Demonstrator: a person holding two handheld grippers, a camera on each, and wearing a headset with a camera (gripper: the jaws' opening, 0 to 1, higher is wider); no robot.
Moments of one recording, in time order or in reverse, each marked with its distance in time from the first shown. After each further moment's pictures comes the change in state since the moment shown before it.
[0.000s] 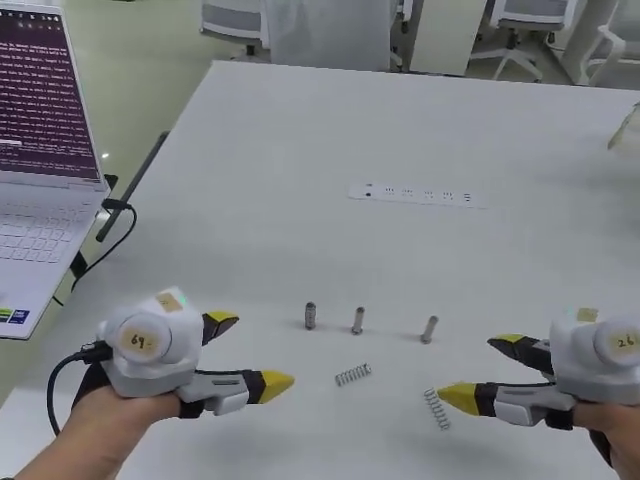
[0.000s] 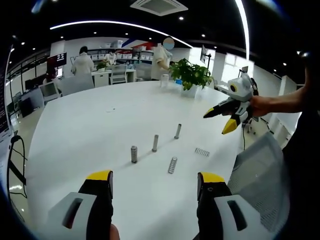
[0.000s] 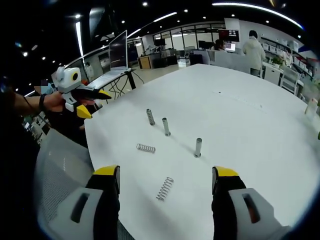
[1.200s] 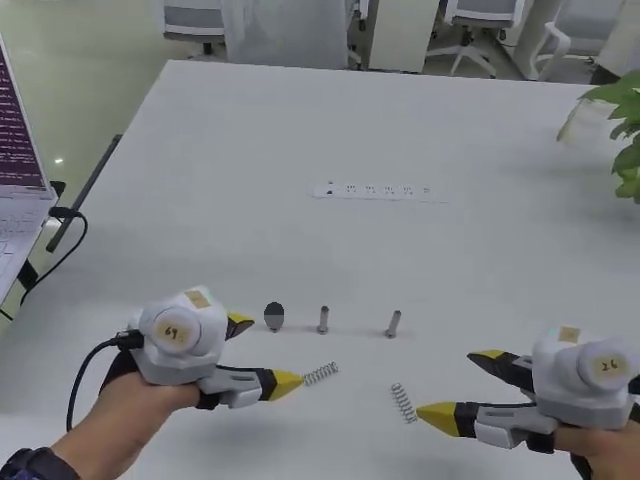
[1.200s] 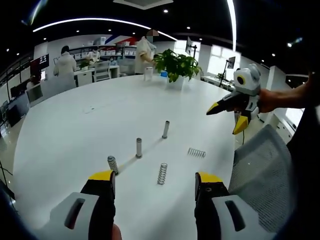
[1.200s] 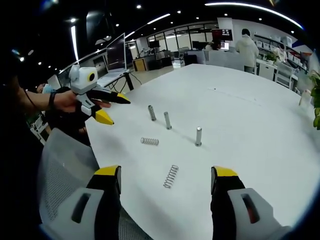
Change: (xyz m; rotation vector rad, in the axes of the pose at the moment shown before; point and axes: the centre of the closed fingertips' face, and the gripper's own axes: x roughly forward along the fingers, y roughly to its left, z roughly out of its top) left arm 0.064 -0.028 0.005 0.074 0.049 -0.118; right arm -0.023 0.010 -0.019 0.045 -0.016 -0.030
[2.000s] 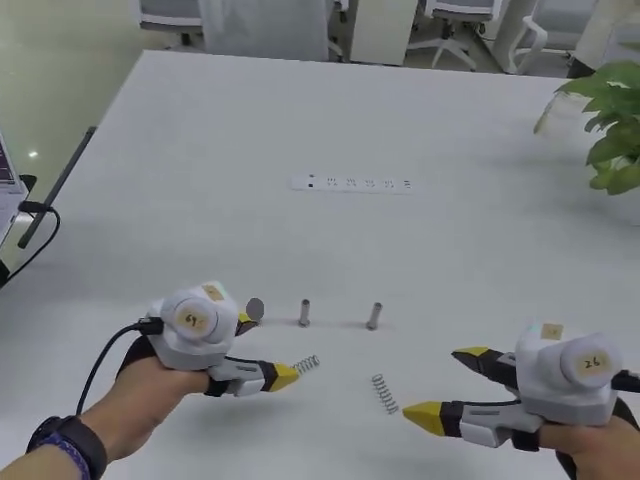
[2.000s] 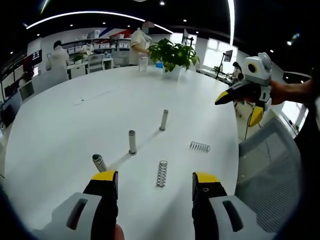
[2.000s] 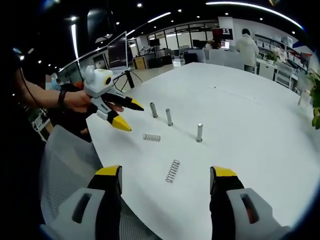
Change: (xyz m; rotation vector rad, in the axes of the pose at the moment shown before) left arm 0.044 -0.001 -0.018 0.011 0.073 -0.047; right arm -0.009 0.003 -0.006 -0.005 0.016 -0.005
